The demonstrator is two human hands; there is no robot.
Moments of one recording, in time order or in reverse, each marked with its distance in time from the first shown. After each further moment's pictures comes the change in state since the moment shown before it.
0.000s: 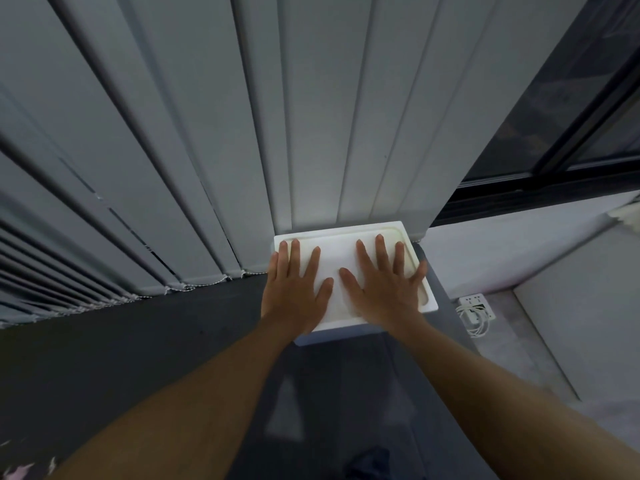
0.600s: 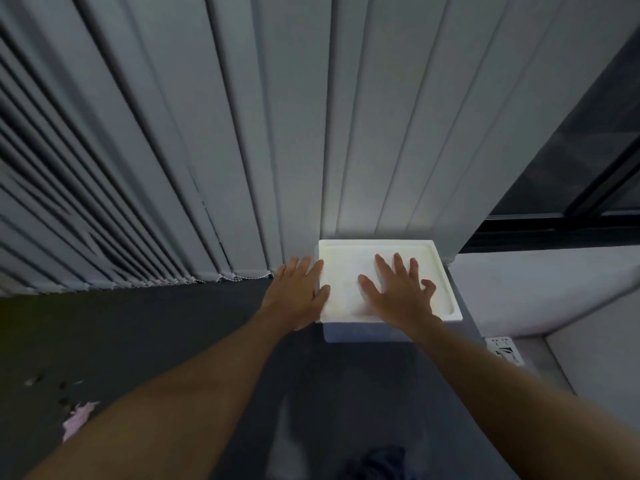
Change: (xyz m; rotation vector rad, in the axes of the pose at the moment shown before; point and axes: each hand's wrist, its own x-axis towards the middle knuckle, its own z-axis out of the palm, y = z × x) left_hand -0.053 -0.054 -0.054 -0.219 -0.136 -0.034; right_hand -0.017 -0.025 -0.020 0.175 -0.080 -0.072
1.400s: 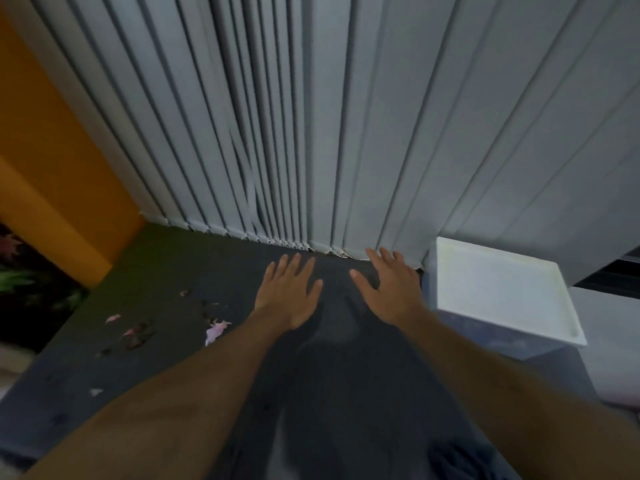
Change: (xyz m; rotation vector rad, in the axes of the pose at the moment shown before) left_hand -0.180 -0.156 -0.038 -0.024 0.047 -0.392; right_hand -0.082 -0.213 0.018 0.138 0.025 -0.469
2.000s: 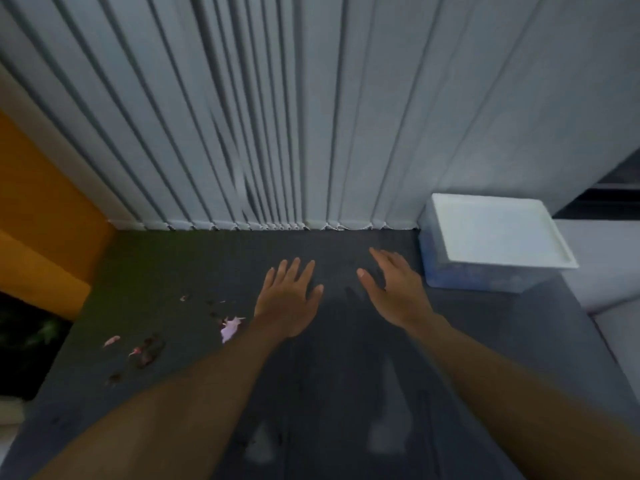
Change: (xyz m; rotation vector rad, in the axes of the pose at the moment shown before) left_hand -0.013 -0.067 0.034 -0.031 -0.047 0.179; right_hand -0.054 -0.042 0.047 0.195 0.051 0.226
